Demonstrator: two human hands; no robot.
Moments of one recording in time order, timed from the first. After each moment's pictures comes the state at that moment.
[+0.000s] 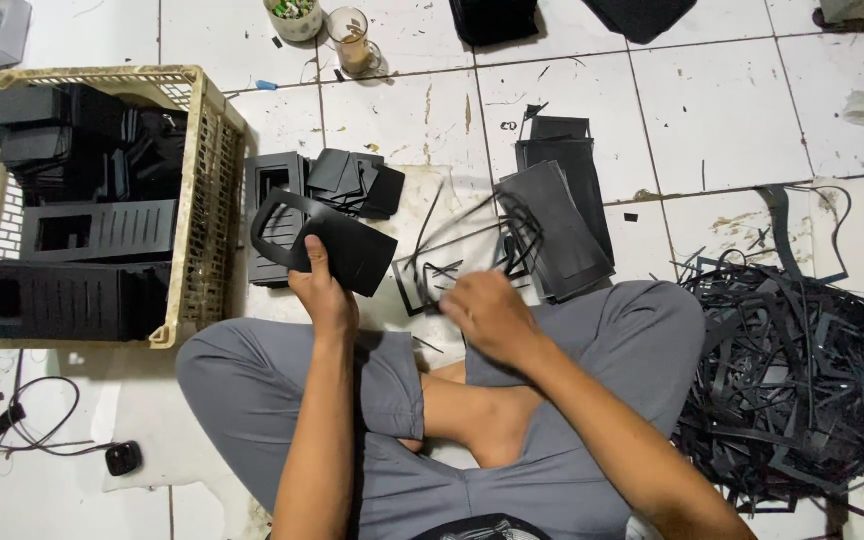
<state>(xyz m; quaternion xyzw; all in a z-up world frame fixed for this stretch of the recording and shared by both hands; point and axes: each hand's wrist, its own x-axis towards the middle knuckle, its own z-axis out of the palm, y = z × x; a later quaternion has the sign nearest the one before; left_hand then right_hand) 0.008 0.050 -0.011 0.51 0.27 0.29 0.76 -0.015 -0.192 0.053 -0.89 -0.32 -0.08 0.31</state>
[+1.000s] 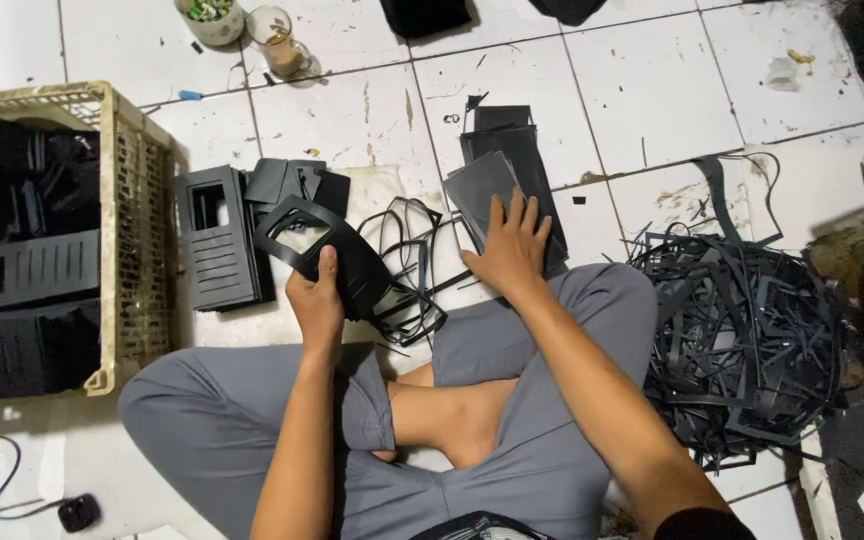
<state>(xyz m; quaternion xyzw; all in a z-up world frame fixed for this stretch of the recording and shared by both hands) -0.001 0.008 0.031 0.72 0.20 0.13 0.65 0.050 -0.255 0.012 -0.99 0.02 0.08 0.12</state>
